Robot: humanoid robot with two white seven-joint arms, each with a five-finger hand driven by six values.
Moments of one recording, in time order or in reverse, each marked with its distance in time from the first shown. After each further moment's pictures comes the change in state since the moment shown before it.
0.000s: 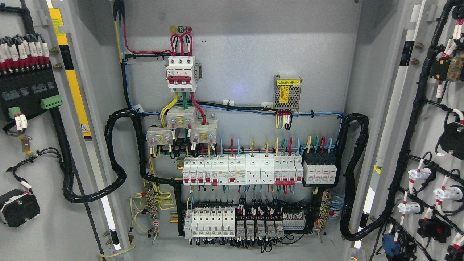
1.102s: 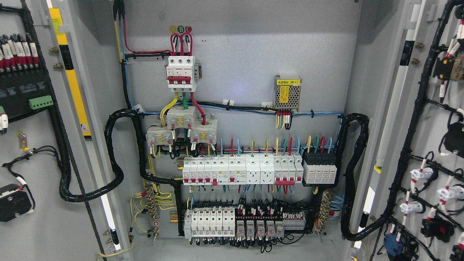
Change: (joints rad) left arm -0.065 0.089 0.017 0.114 0.038 0.007 -0.007; right arm 0.007 -0.051 0.008 0.000 -0.061 -0.037 0.004
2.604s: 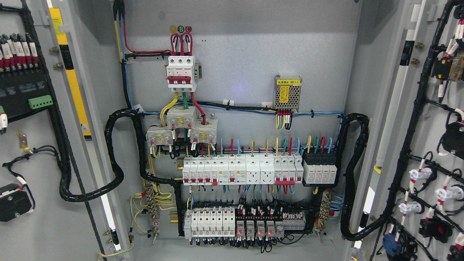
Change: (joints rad) left arm 0.083 -0.160 -0.199 -0.105 -0.316 -0.036 -0.010; right arm -0.001 0.017 0.290 0.216 0.306 0.033 0.010
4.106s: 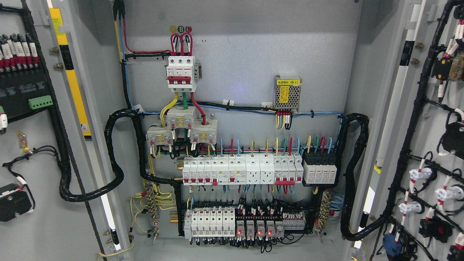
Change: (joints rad) left arm -0.251 -0.226 -0.229 1.336 -0.334 0.037 0.375; right arm -0.370 0.336 0.122 1.462 0.202 0.450 -0.066
